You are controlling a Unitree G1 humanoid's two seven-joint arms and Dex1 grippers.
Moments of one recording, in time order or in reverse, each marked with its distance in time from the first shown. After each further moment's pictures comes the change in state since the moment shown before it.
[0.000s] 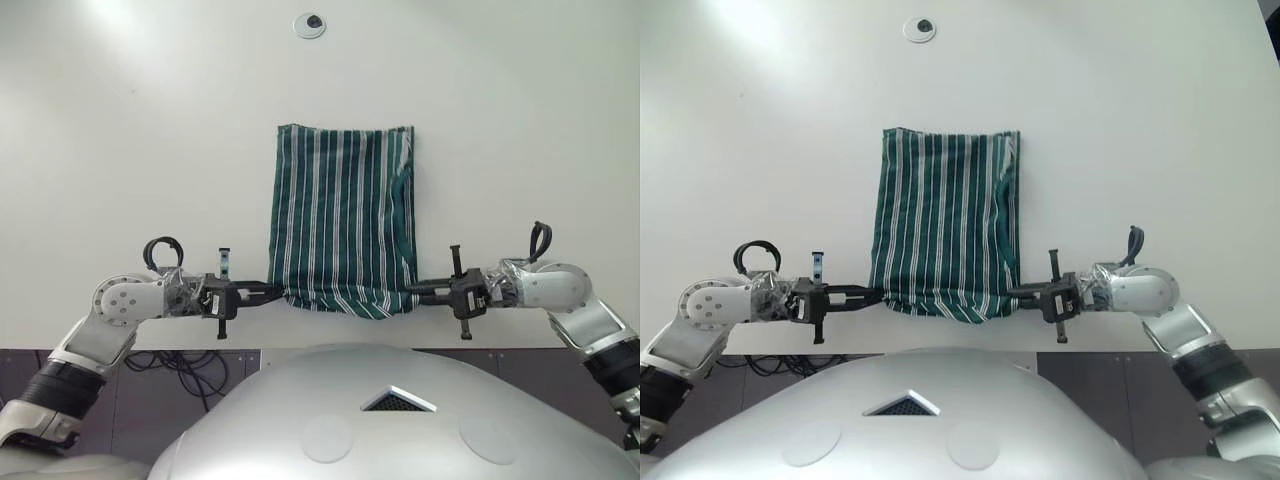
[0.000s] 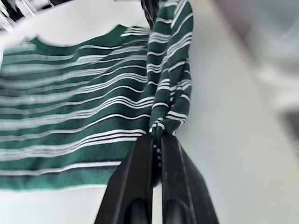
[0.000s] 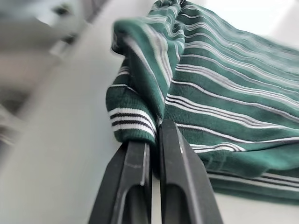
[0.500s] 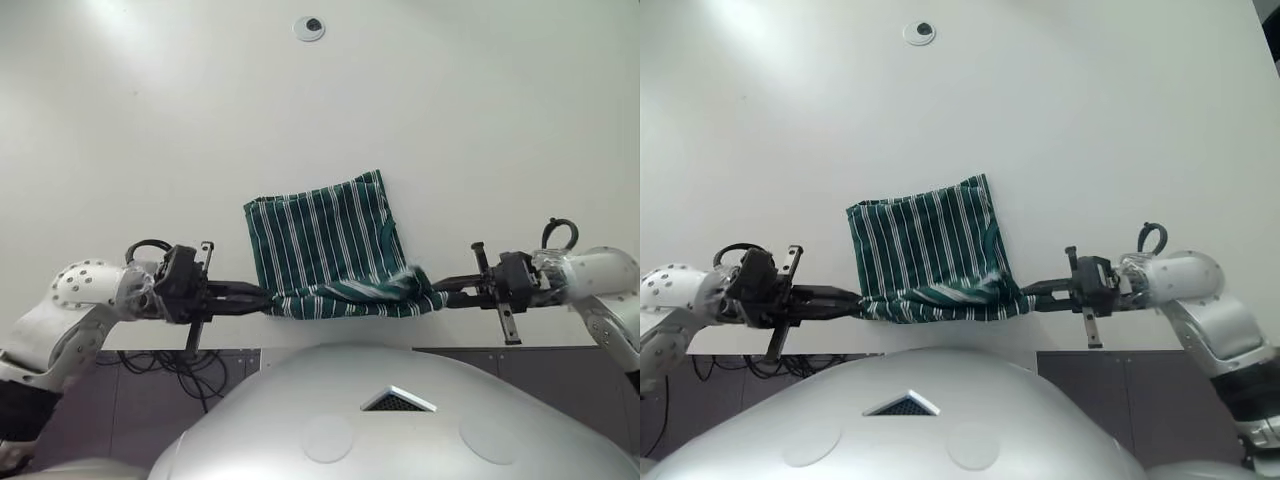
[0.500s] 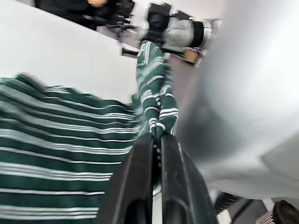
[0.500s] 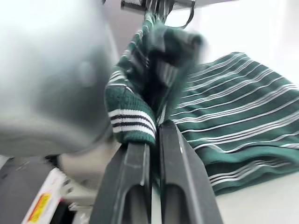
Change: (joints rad) left arm 0.024 0.024 0.213 -0.178 -0.439 0.523 -0.139; right arm 0.047 -0.032 -0.206 -0.239 0.338 0.453 0.114
